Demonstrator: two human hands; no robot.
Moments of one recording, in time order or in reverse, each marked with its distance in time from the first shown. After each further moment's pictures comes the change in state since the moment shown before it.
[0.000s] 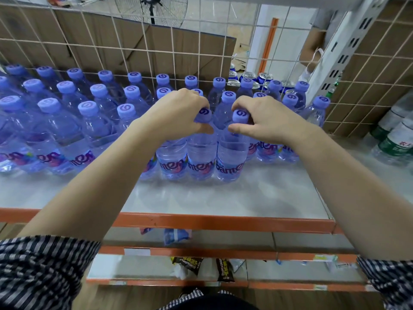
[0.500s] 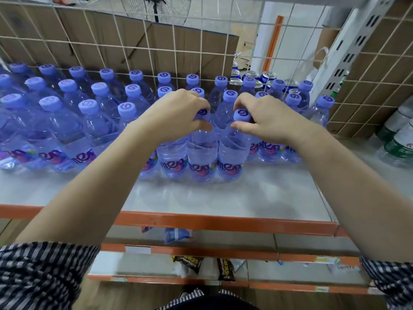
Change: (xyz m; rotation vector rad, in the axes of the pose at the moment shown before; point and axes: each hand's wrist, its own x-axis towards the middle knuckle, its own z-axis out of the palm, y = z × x) left_hand -0.003 0.002 0.000 -0.056 -0.016 -0.028; right_hand 0.001 0.002 -0.002 0.029 0.003 -0.042
